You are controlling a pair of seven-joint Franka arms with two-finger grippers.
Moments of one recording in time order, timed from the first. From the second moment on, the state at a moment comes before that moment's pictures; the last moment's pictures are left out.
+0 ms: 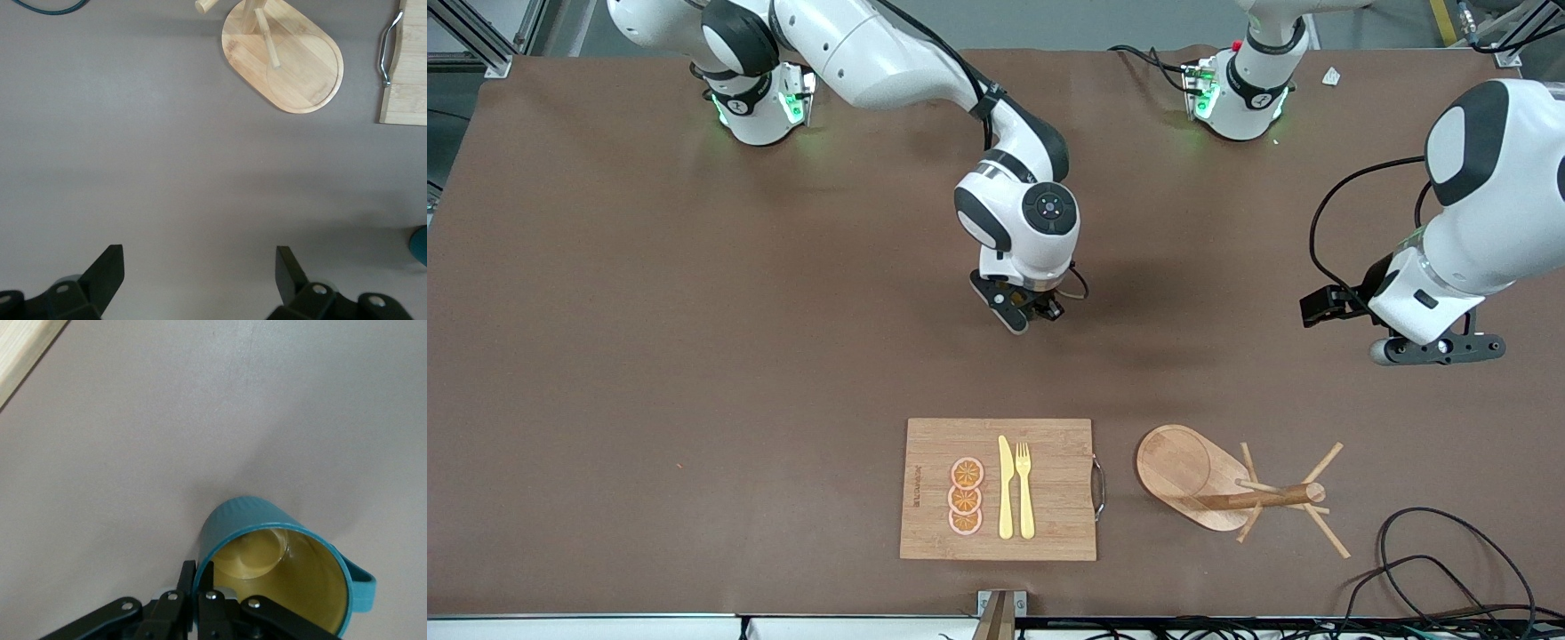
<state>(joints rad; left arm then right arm) 0.07 0.18 -0.21 -1.67 0.02 1.81 -0.18 0.90 0.93 -0.04 -1.10 0.04 1.99 1.73</state>
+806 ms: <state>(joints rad) 0.03 0.18 -0.23 -1.68 0.02 1.85 -0.18 0.88 0.87 -0.04 -1.08 0.04 1.96 1.72</state>
